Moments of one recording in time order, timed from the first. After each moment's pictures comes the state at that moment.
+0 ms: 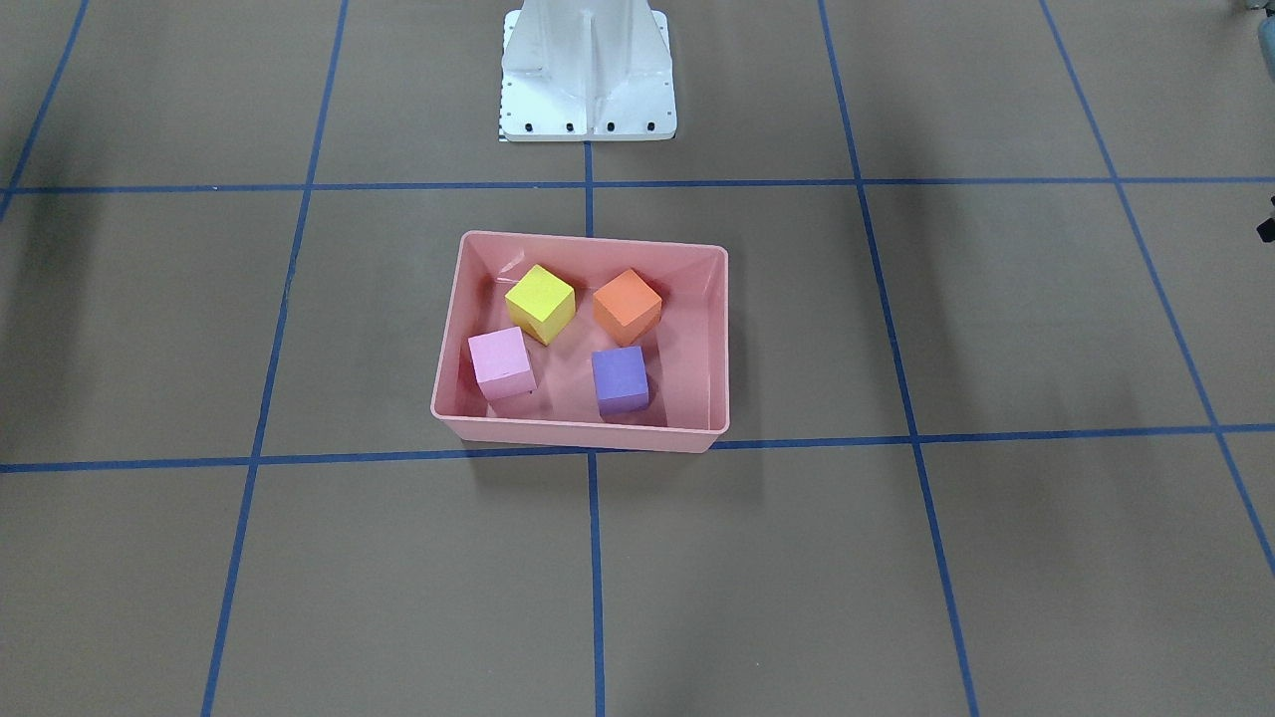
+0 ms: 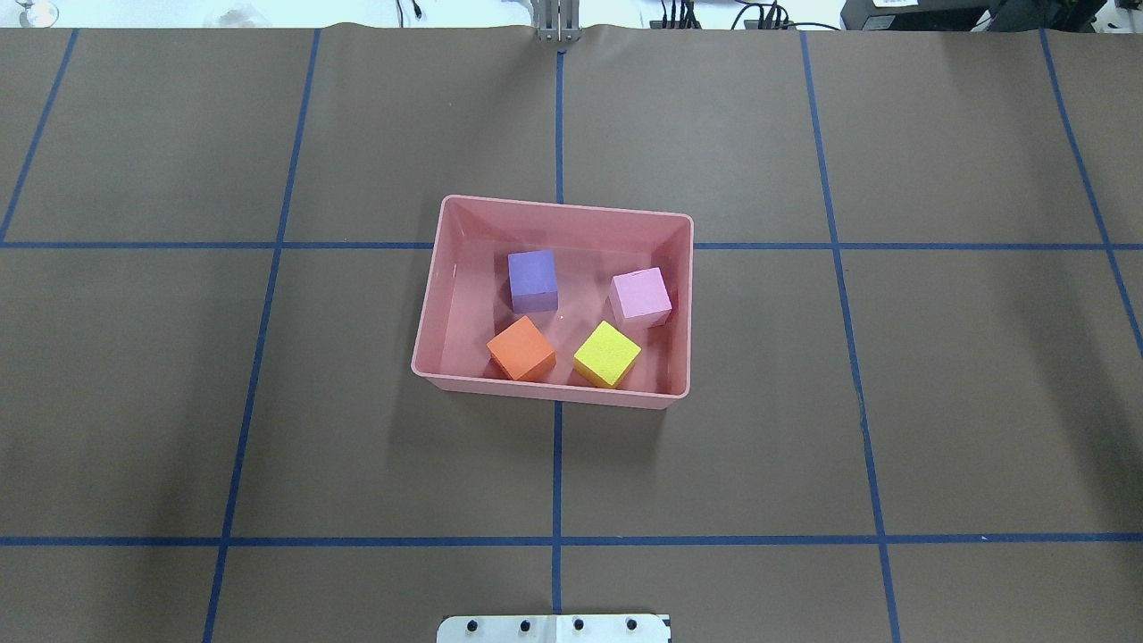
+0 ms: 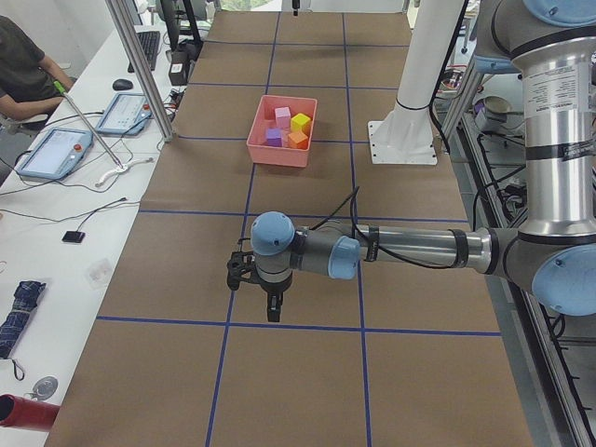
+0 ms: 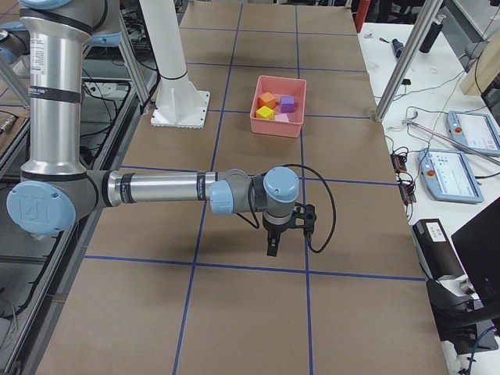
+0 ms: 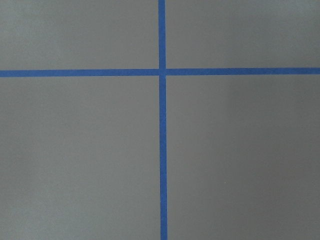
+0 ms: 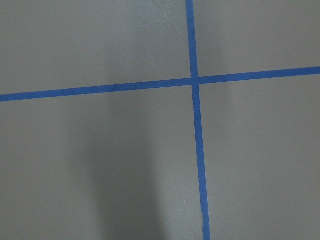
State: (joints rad) left arm -1.49 -1.42 -1.74 -1.70 -2.37 -0.17; right arm 1.49 -1.67 1.72 -1.51 2.38 0.24
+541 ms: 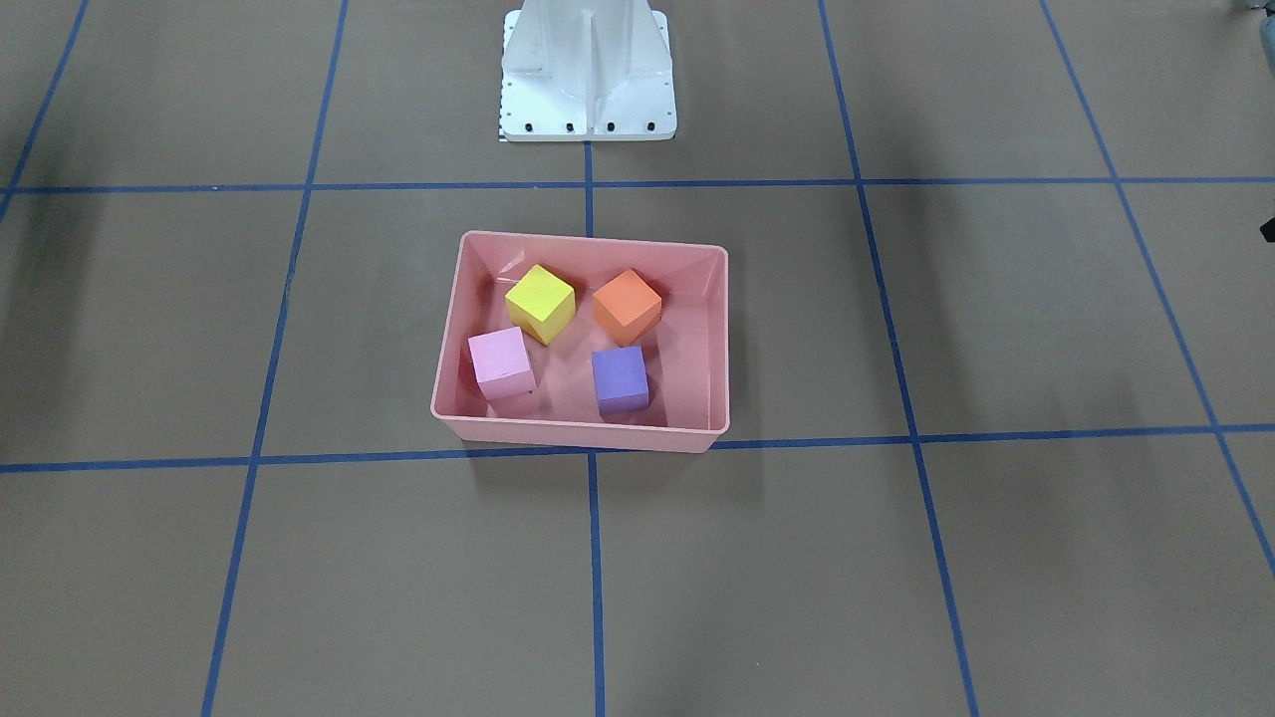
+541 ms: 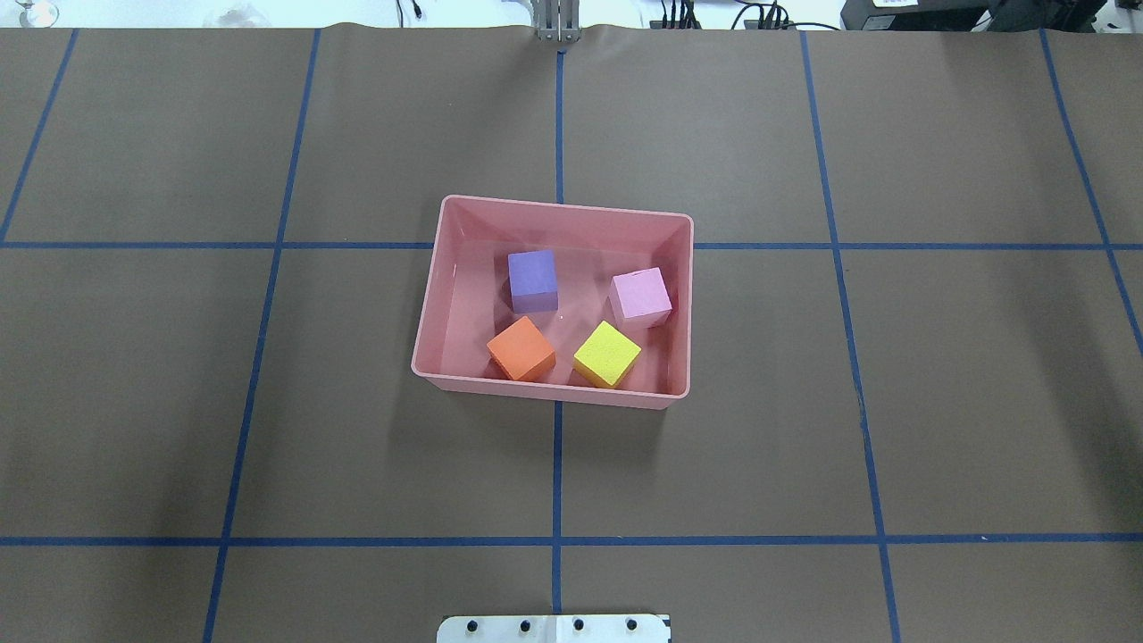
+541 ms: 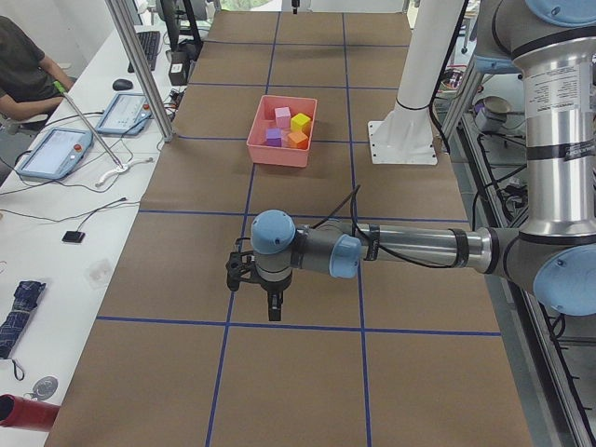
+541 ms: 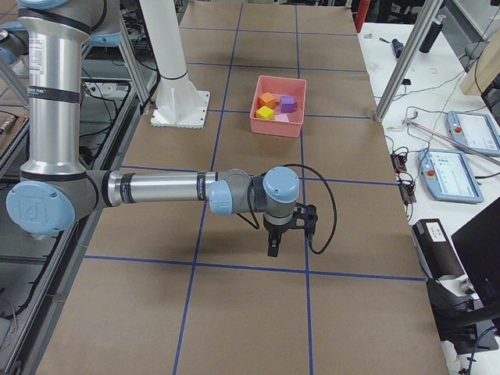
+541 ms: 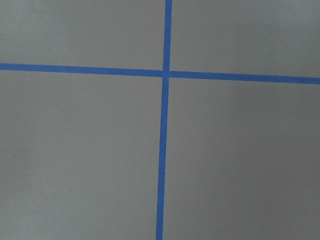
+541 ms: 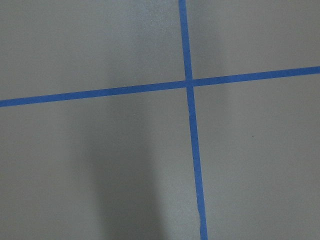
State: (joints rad) left arm -1.51 -1.44 -1.76 -1.64 -2.37 -0.20; right arm 1.50 -1.66 1.73 -1.52 2.38 0.24
